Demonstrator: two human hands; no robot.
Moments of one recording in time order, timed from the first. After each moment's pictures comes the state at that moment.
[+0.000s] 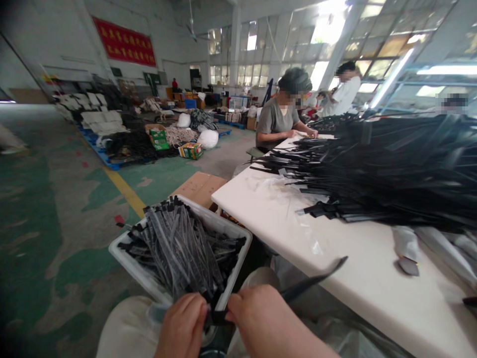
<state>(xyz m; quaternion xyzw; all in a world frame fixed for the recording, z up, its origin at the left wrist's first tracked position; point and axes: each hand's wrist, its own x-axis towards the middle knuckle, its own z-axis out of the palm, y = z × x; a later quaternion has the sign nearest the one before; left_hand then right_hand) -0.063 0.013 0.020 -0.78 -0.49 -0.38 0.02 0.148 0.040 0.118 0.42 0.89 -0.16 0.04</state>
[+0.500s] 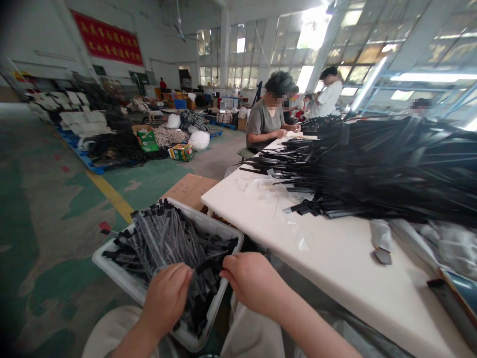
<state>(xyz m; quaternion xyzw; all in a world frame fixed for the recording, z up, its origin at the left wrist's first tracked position) -0.071 0.068 0.049 -0.81 -0.47 -0.35 0.06 0.150 0.081 0.132 0.46 0.87 -0.15 -0.05</state>
